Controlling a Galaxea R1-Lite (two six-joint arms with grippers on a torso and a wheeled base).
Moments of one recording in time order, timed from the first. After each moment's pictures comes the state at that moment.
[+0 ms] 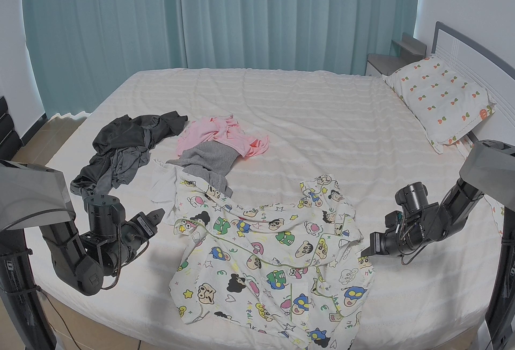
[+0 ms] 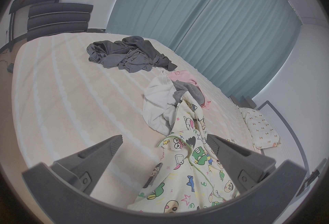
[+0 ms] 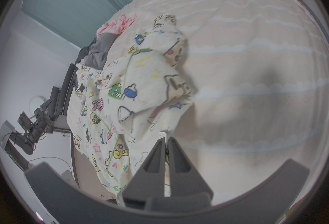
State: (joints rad) left arm -0.19 2.14 -0.39 -1.26 0.14 -0.73; right arm 0.14 2.25 -0.83 -0.37 0.33 0.27
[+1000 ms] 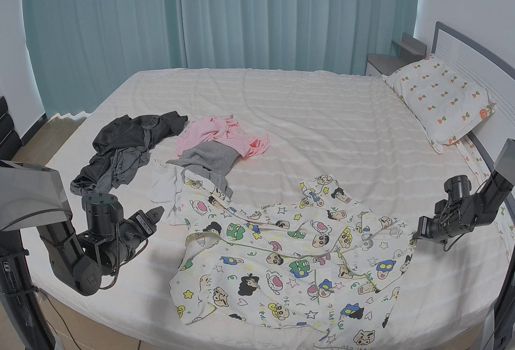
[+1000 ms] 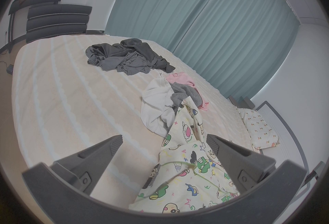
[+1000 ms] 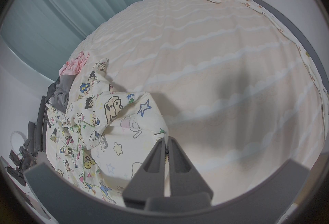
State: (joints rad) left arm -0.19 2.11 -0.38 -1.26 0.15 -0.72; right arm -0.20 2.23 -0.84 -0.38 0.20 0.20
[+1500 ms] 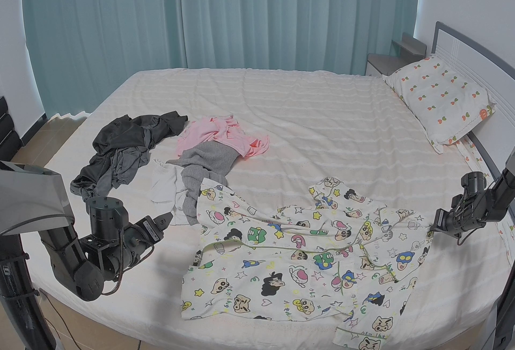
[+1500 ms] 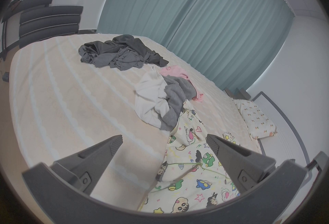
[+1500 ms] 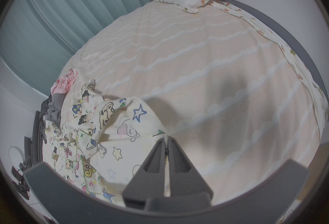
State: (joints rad) left arm -0.25 2.10 -0.35 -1.26 0.13 -0.68; right arm -0.33 2.23 -0.88 -0.39 0.19 0.18
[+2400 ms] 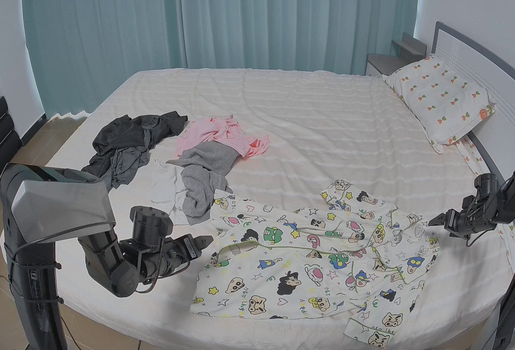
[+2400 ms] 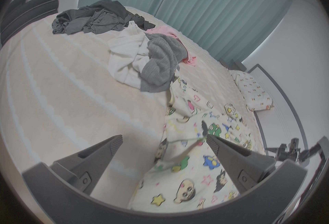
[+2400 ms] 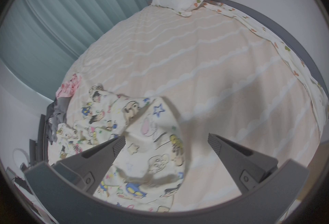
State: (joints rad) left arm -0.36 2.26 -0.62 -0.99 0.02 -0.70; right arm -0.38 2.15 -0.80 -0.39 0.33 0.15
